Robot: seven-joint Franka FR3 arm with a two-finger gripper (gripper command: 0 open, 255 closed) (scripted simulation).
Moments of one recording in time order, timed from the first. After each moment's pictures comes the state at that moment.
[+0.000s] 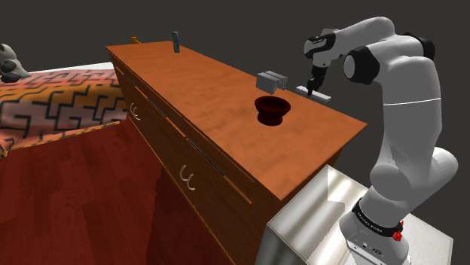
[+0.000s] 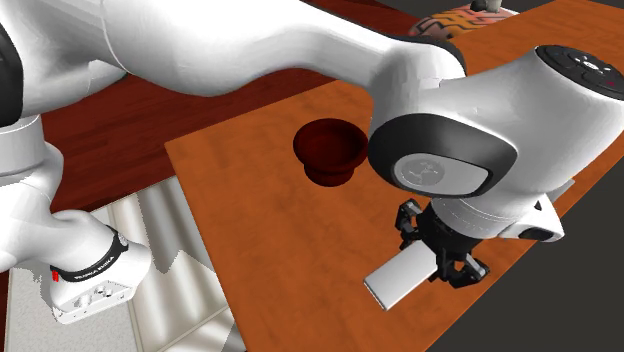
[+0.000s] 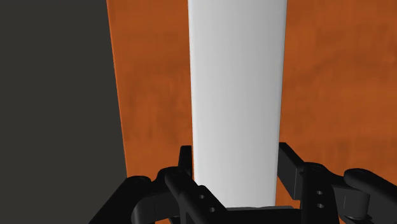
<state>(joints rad) -0.33 0.56 -0.49 -1.41 0.25 1.89 -0.80</state>
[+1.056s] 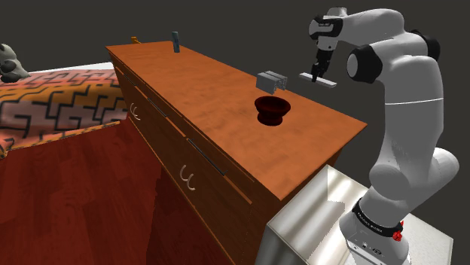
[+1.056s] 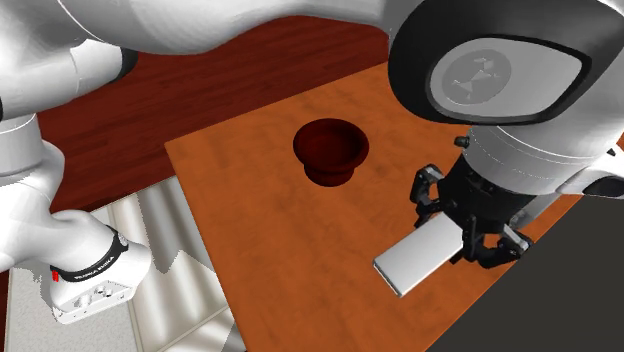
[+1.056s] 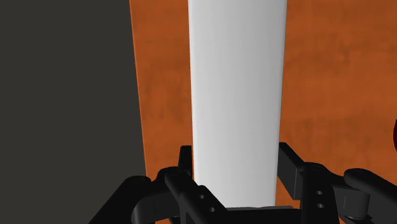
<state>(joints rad) -0.35 0.54 -0.50 -1.21 0.23 1.68 -0.79</state>
